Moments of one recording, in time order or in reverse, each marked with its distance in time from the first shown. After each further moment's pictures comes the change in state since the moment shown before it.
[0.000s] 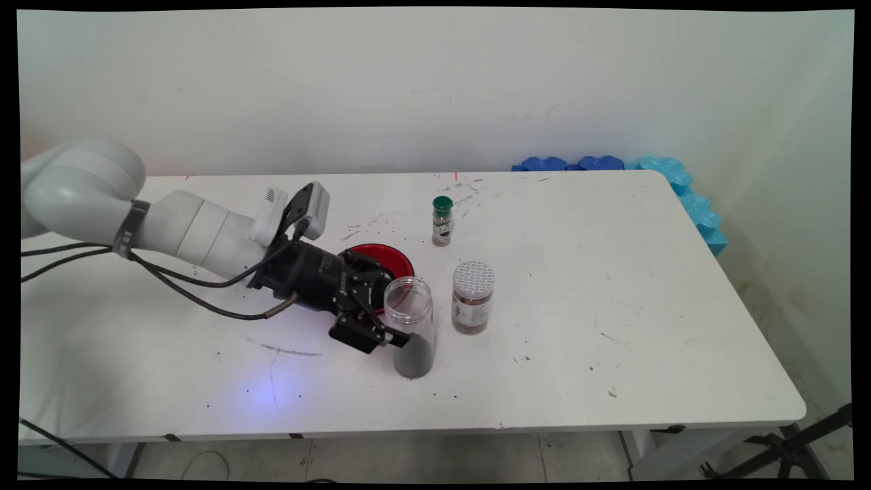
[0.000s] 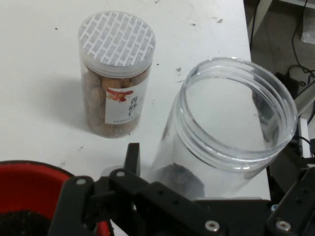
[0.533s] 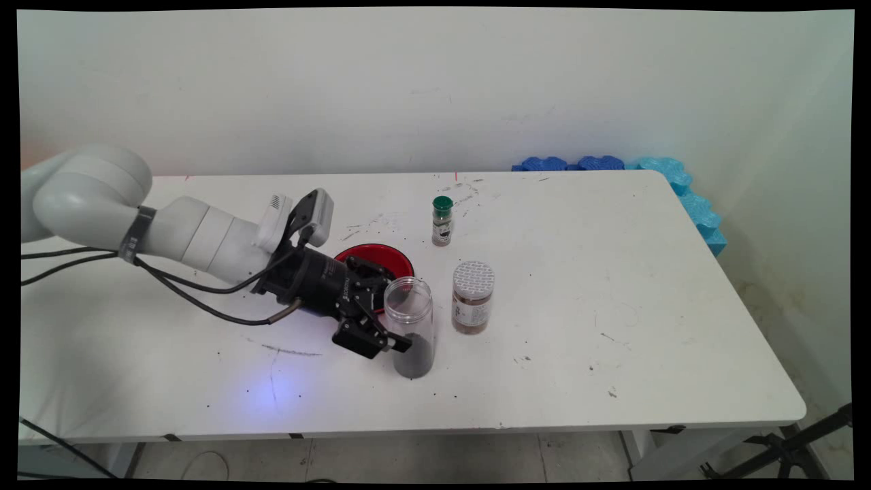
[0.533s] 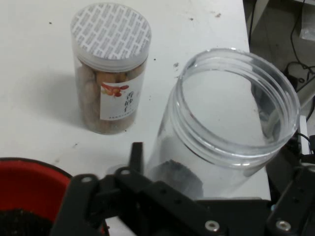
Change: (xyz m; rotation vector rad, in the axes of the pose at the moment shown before) arm -0.004 0.001 0.007 -0.005 -0.008 0.002
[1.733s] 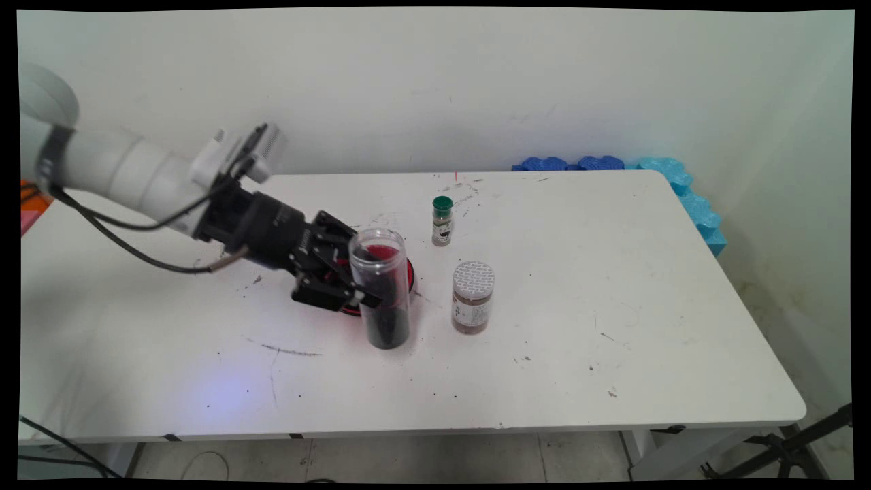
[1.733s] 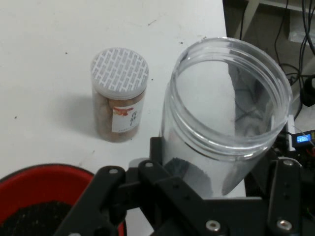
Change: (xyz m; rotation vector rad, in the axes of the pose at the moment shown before) arm 0.044 -0.001 -0.081 -0.009 -0.002 0.031
